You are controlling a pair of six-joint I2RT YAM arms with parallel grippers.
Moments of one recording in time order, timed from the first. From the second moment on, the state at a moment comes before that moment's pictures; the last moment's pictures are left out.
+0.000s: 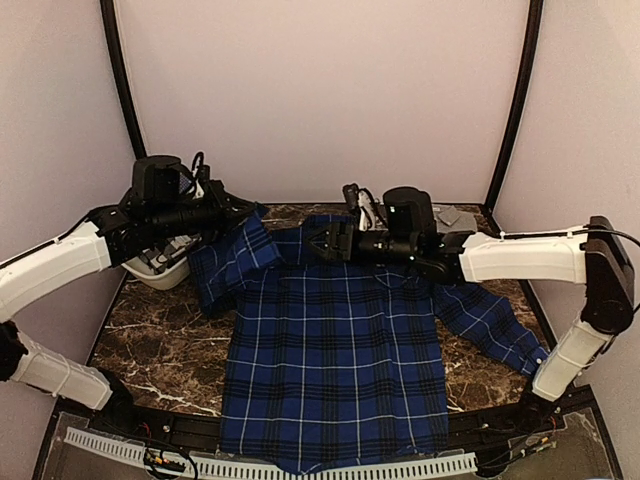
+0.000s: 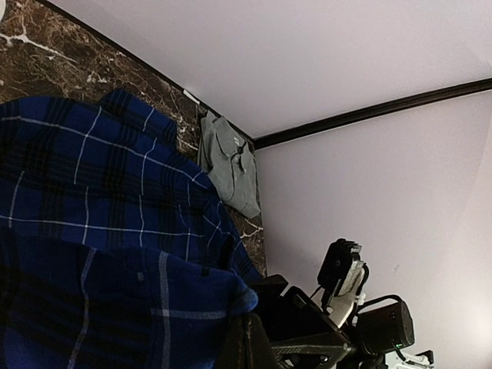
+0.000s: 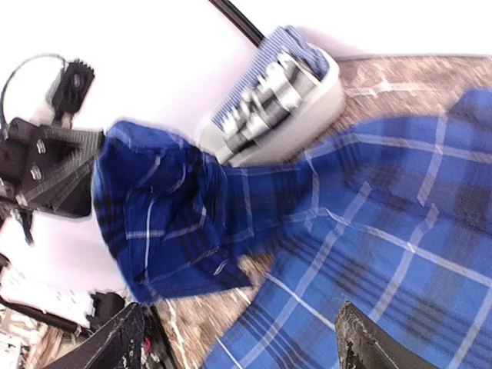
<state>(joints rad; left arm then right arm) -0.57 1.22 1.07 -0.17 0.22 -1.09 0.87 1.65 1.14 0.23 -0.28 0.68</state>
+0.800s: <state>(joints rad) -0.73 1.66 1.08 -0.10 0.33 -1.06 0.90 1.46 0.79 0.10 -0.11 0.66</state>
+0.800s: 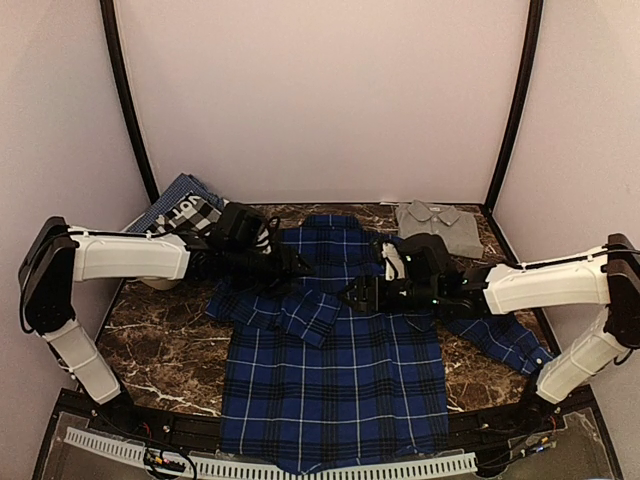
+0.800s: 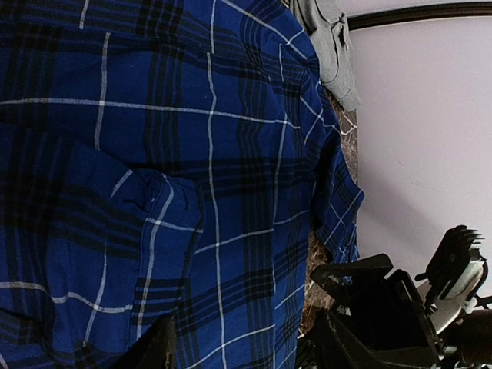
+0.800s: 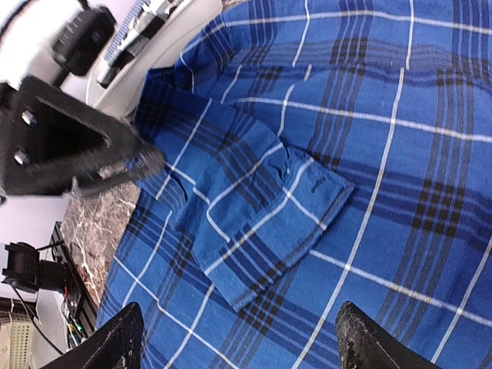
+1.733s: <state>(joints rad) -0.81 1.55 0.98 -0.31 0.21 -0.78 0.87 1.69 0.96 -0.04 -0.03 0.63</state>
